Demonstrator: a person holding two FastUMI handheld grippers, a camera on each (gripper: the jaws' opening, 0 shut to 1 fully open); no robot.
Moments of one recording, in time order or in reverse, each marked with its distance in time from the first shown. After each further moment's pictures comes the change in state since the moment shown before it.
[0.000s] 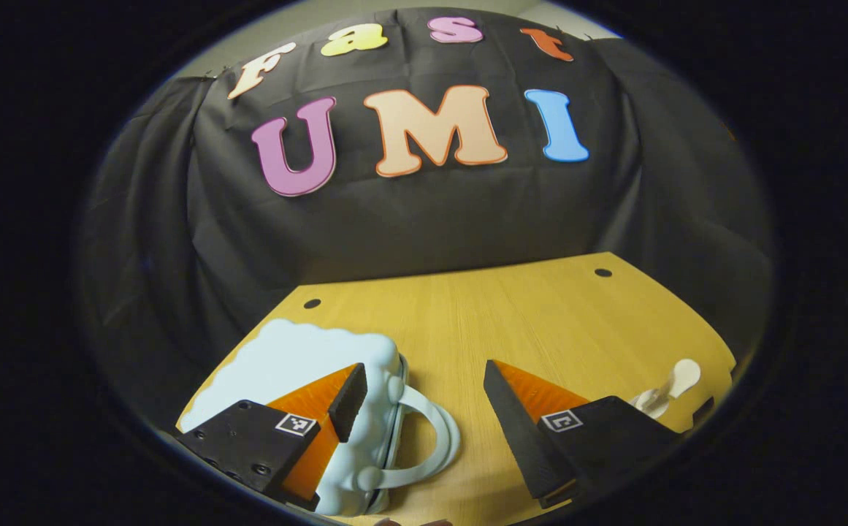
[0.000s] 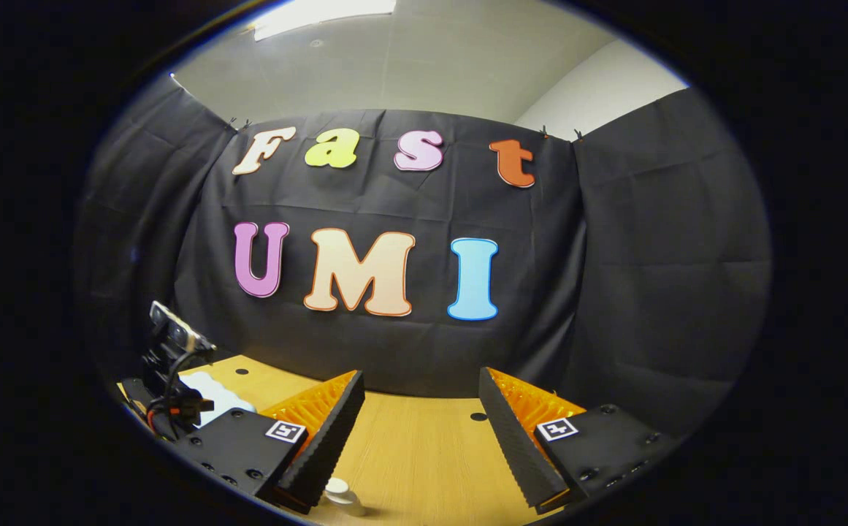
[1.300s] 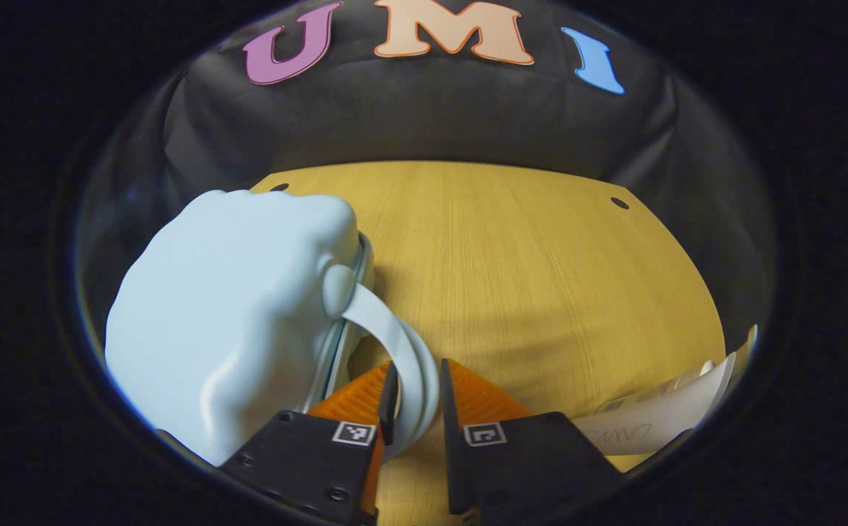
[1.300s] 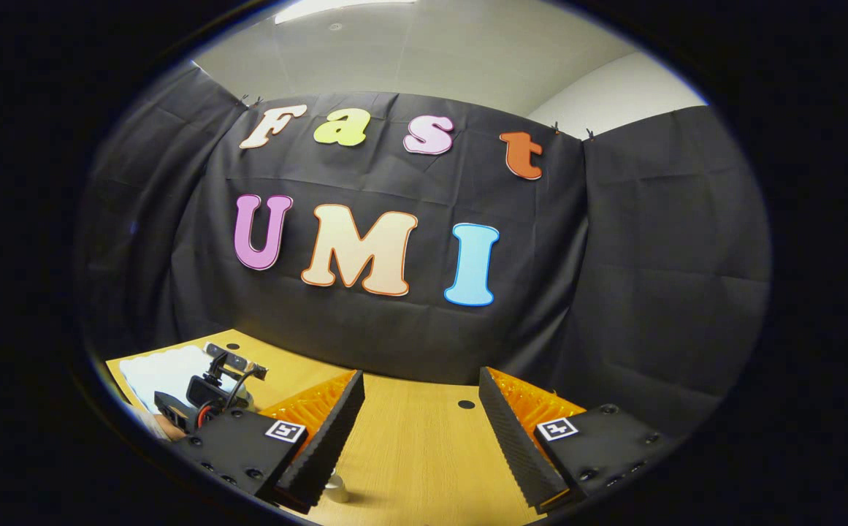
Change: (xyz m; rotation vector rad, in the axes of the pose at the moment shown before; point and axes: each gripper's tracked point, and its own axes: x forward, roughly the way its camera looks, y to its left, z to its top) left arm 0.047 -0.020 -0.107 -0.157 0.402 -0.063; right arm -0.005 0.005 -0.019 -0.073 0.056 0.001
